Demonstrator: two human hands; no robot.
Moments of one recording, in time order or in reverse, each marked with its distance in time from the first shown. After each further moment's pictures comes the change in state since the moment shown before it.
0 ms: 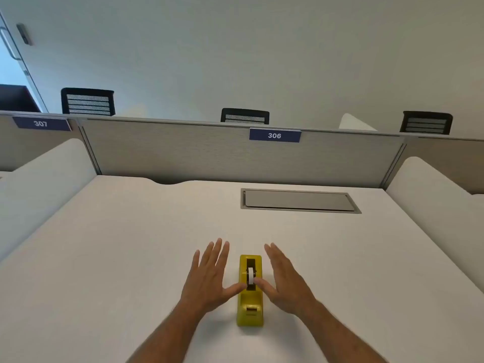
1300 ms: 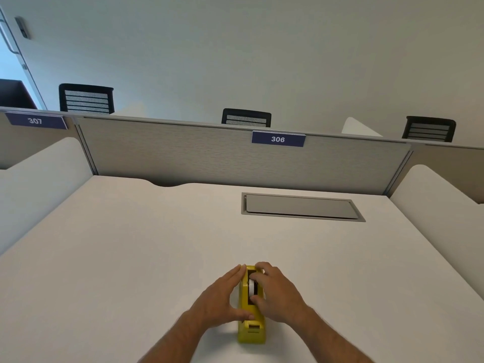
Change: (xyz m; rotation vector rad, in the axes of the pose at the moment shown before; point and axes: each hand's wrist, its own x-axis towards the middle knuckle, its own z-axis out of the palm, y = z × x) left_hand 0.013 0.005 0.024 -0.498 -0.258 0.103; right_hand 0.027 -0.018 0.004 -0.115 -0.115 -0.073
